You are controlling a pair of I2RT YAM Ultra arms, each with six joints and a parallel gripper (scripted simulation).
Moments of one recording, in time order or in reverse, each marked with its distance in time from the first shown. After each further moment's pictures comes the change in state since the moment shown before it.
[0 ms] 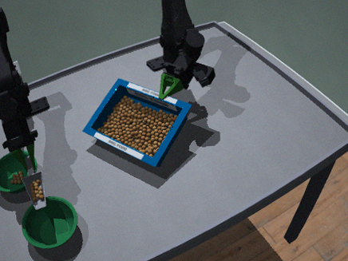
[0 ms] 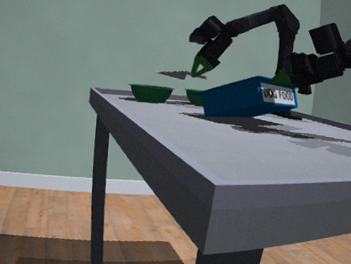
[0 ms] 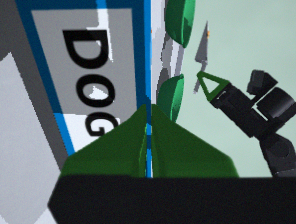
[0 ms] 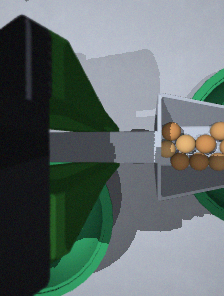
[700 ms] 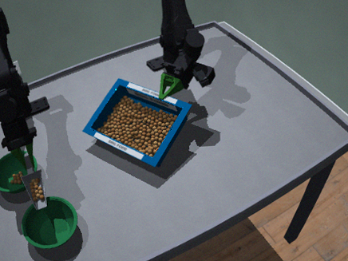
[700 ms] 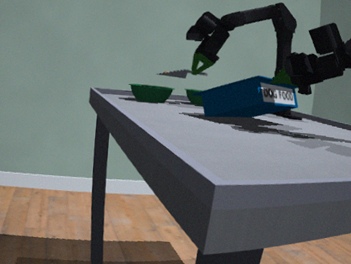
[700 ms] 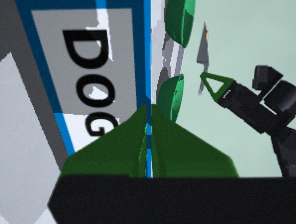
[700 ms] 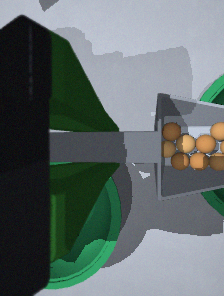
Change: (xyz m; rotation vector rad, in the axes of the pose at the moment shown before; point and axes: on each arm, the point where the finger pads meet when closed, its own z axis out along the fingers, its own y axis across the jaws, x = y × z) left arm 0.000 0.000 0.000 0.000 0.000 0.000; right arm -0.004 0.000 -0.008 -0.002 0.104 -0.003
